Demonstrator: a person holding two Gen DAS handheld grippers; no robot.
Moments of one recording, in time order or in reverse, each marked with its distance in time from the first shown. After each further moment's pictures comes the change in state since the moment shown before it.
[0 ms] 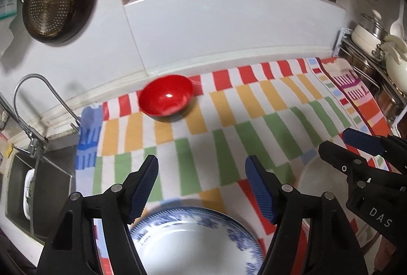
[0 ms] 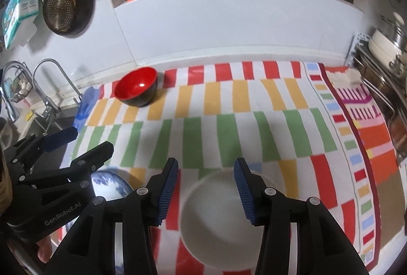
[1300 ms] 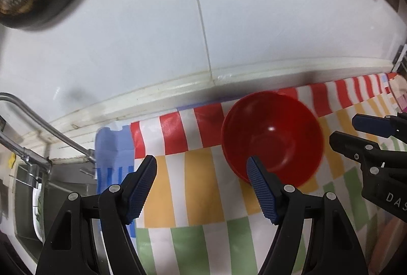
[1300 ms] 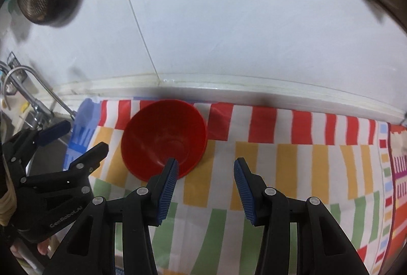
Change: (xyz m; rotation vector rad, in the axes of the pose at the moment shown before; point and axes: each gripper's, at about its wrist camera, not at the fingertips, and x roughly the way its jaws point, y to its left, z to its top) left arm 0.165 0.137 0.065 -0.042 0.123 0.098; right arm 0.168 0.108 0.141 -0.145 0.135 0.050
